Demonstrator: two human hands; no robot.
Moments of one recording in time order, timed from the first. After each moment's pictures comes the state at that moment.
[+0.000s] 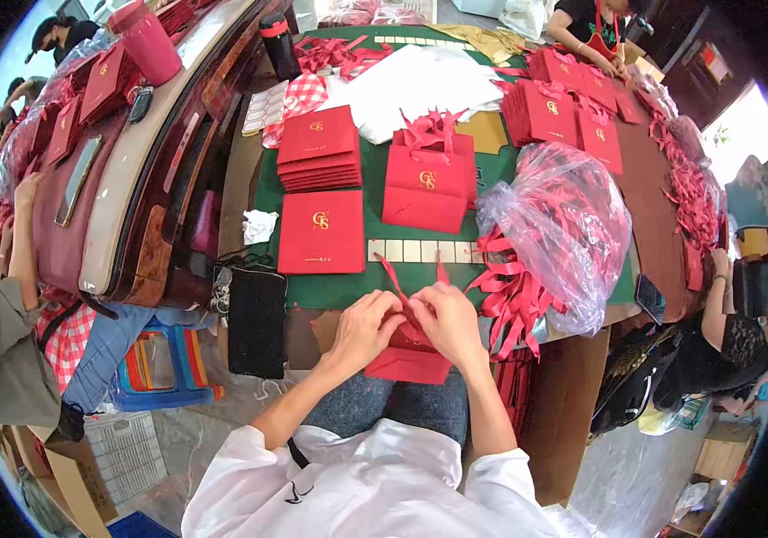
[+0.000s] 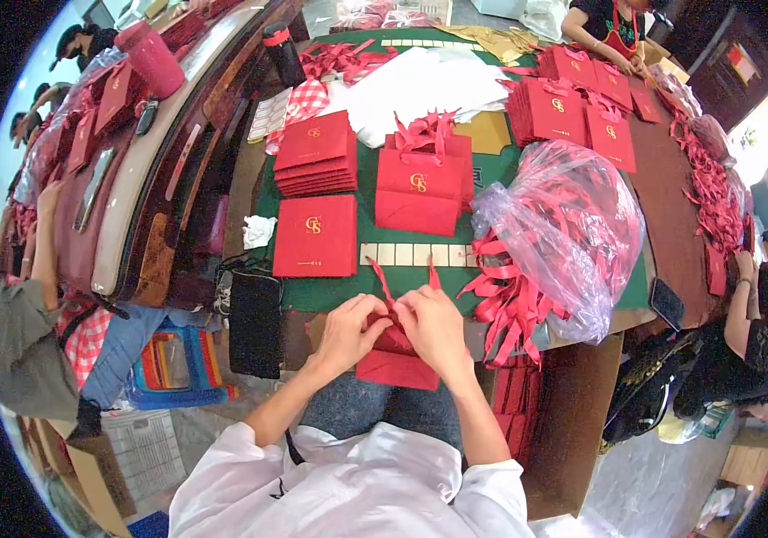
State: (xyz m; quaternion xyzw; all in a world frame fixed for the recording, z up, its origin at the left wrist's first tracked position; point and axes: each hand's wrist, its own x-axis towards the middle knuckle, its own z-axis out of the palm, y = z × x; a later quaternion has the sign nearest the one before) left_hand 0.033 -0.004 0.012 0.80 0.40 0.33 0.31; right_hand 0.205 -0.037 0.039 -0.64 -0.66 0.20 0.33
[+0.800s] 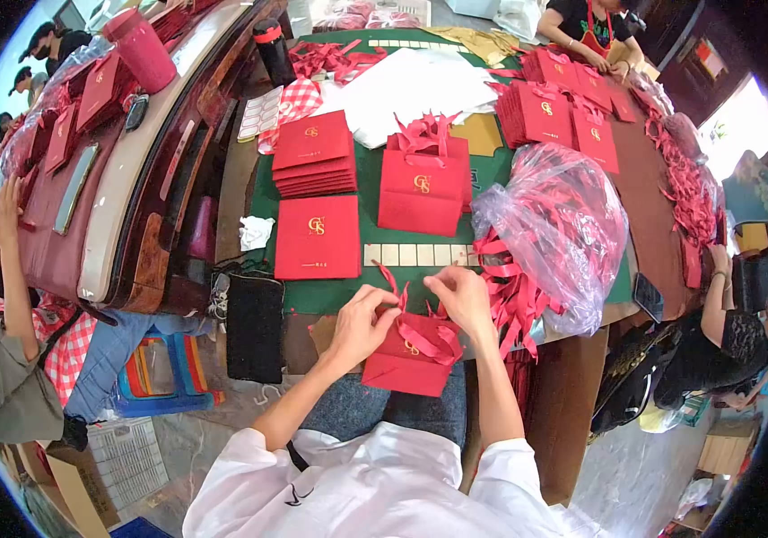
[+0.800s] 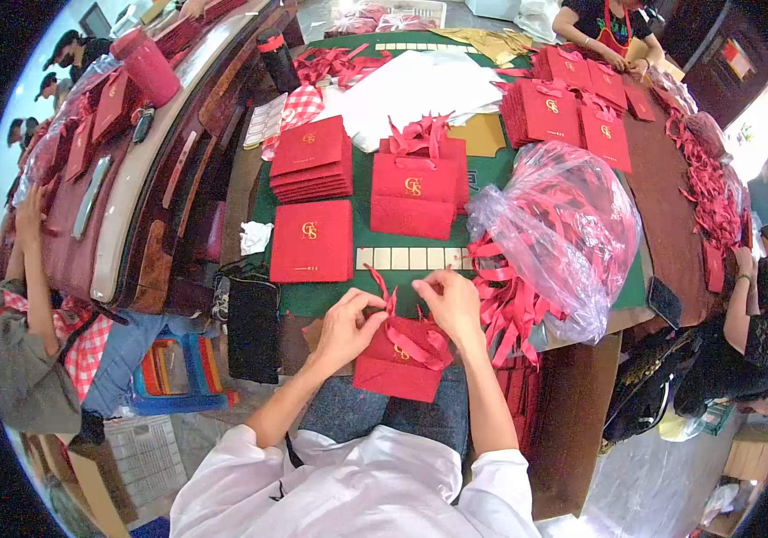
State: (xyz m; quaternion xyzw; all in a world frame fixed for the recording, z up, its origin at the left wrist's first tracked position) left_hand 0.035 0.005 0.001 0.74 0.44 0.35 0.37; right_hand 0.244 -0.006 0.008 -0.71 -0.54 0.28 0.35
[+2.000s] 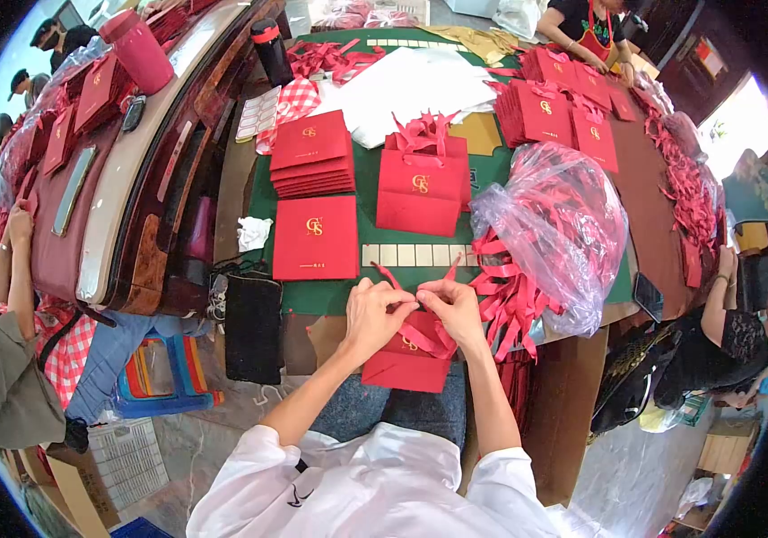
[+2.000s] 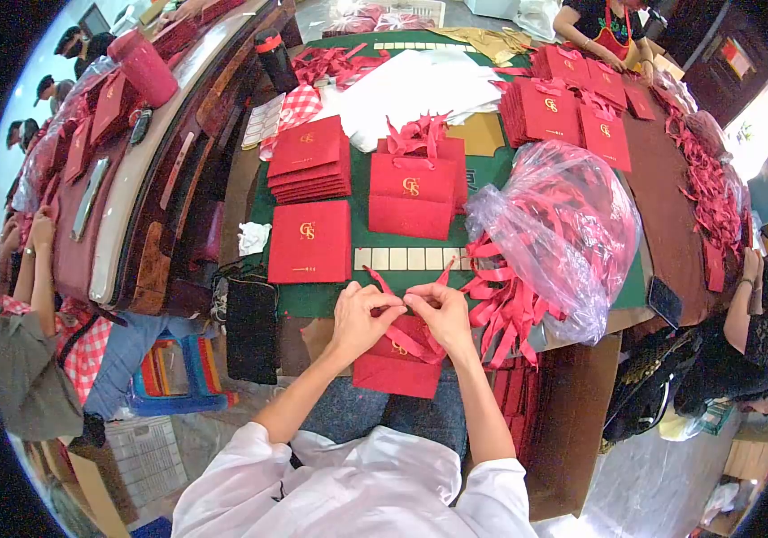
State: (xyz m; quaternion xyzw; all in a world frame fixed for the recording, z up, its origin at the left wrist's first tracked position) left_hand 0.061 0.019 -0.011 0.80 0.44 0.33 0.24; right_hand 0.236 -0.022 -0.024 -0.59 -0.41 0.49 0.49
